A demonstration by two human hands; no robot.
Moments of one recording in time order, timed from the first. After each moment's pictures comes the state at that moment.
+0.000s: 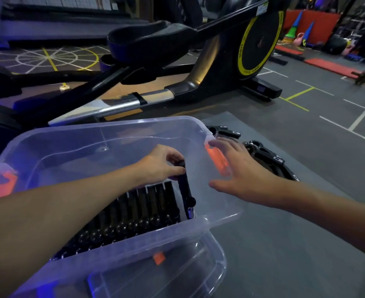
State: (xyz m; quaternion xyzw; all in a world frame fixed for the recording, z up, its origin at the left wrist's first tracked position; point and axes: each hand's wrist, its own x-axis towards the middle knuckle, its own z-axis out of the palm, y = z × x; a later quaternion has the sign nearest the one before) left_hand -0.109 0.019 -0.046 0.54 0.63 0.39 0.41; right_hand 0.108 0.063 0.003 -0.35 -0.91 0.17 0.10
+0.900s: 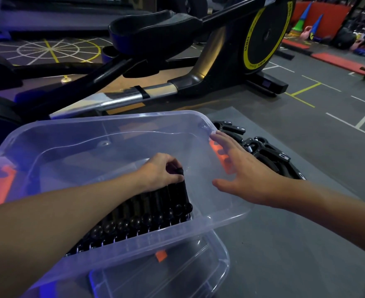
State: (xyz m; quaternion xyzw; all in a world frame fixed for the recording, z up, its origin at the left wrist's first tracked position) left_hand -0.121 0.025 -0.098 0.57 0.69 0.31 0.33; right_hand 0.104 0.061 -0.003 -0.34 -0.91 0.23 0.08
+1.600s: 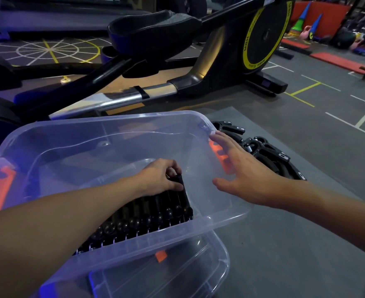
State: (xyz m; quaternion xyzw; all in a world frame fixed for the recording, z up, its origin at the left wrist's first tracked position) left_hand -0.125 0.022 -0.110 0.59 0.69 0.26 0.33; right_hand 0.104 0.062 -0.004 -0.34 -0.91 0.23 0.08
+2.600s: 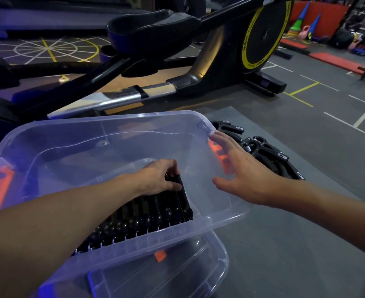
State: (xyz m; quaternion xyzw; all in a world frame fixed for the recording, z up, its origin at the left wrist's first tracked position) left_hand -0.130 0.025 -0.110 0.65 0.68 0.20 0.28; right_hand 0.104 0.063 -0.005 -0.34 -0.91 0.23 0.09
